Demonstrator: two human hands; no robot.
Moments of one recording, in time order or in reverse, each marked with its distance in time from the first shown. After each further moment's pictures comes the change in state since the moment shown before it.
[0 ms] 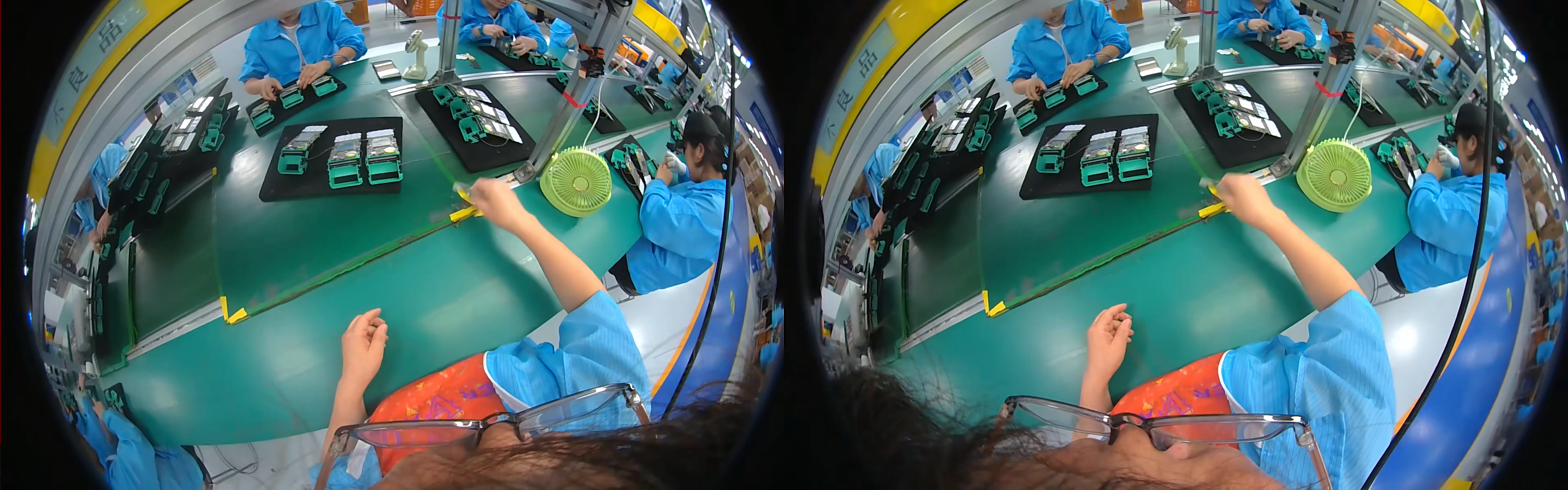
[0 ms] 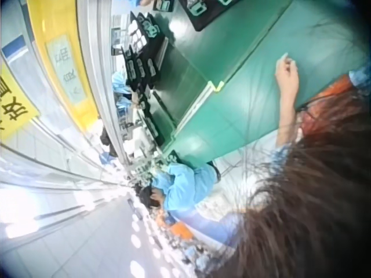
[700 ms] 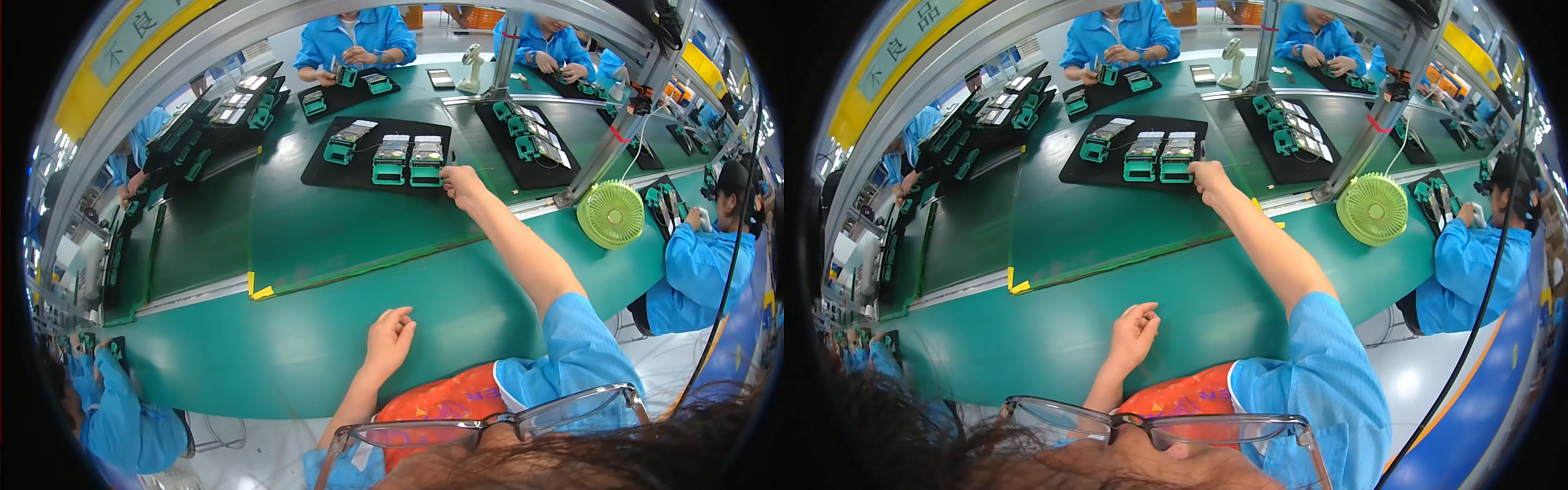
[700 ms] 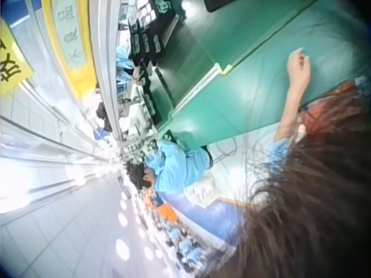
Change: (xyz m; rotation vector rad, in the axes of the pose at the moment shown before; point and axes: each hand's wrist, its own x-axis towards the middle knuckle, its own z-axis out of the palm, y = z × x) left_hand -0.001 -0.001 0.001 0.054 0.033 0.055; right_hand 0.130 -0.091 0.101 1.298 -0.040 0.681
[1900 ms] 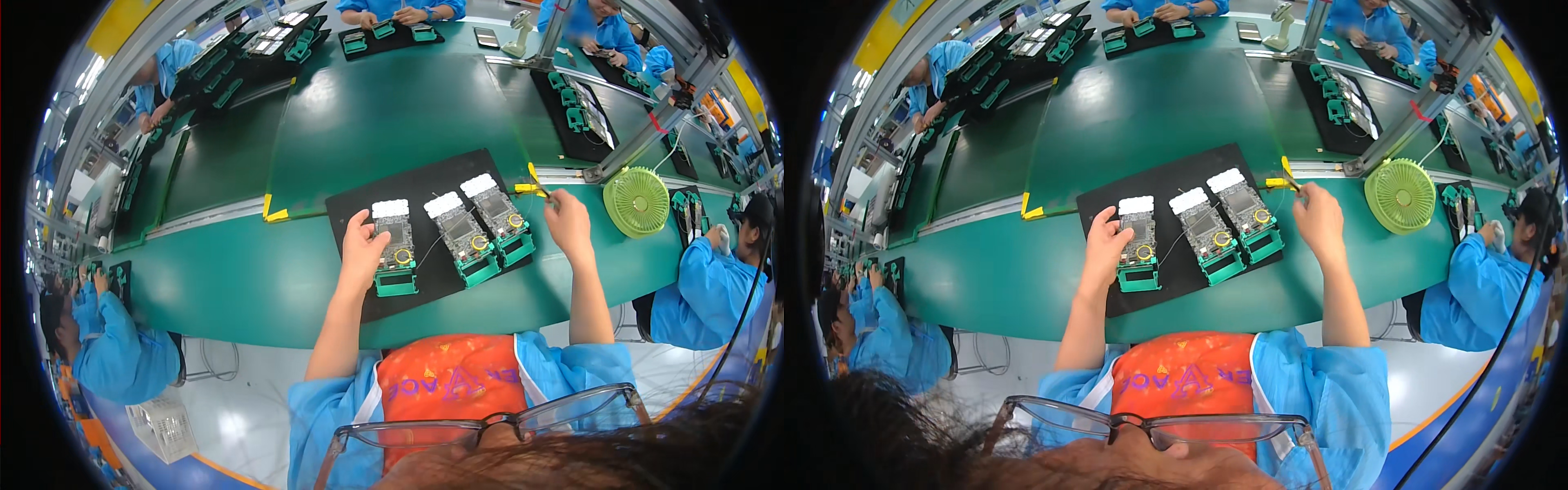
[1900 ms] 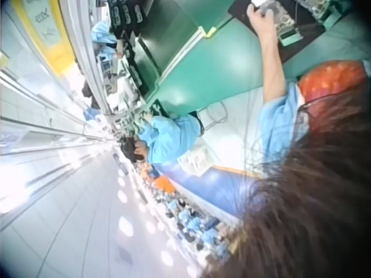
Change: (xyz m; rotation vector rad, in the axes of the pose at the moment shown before) left_hand 0.031 0.006 -0.051 -0.327 0.306 -0.232; right_hand -0.192 -0.001 -0.128 -1.320 0.249 -0.577
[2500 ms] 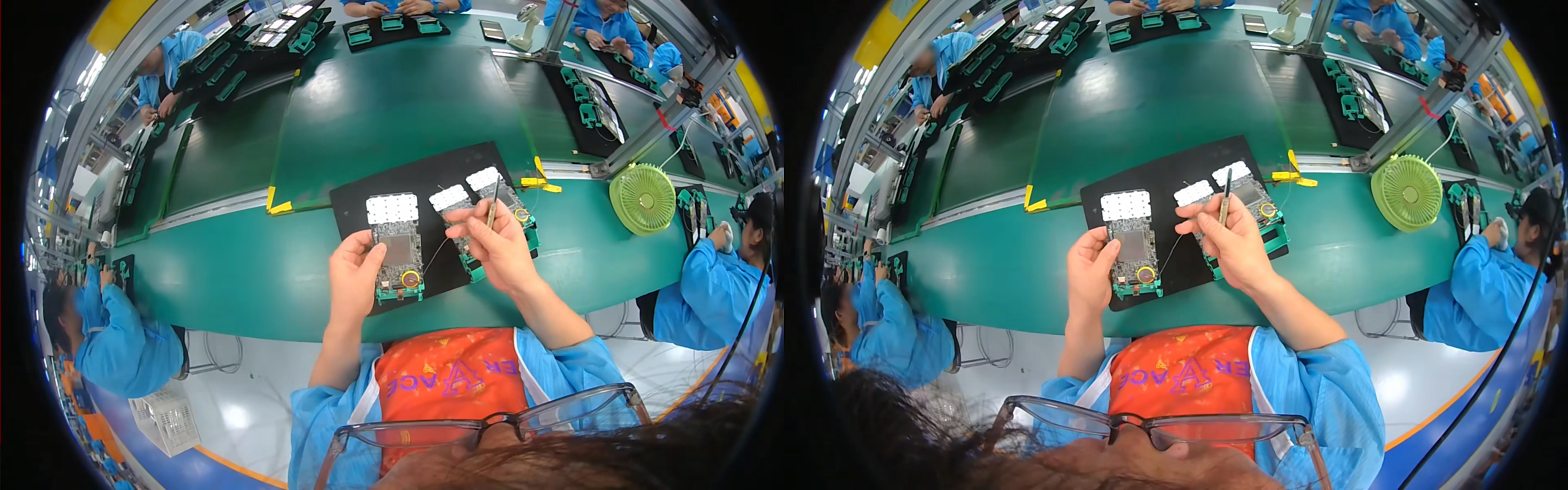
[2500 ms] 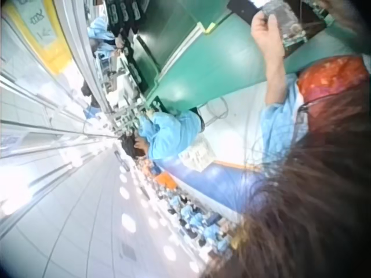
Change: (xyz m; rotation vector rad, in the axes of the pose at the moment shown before) left_hand -0.066 0.048 -0.004 -0.303 -0.069 0.106; right_hand -0.058 -0.129 0.025 1.722 -0.562 0.148
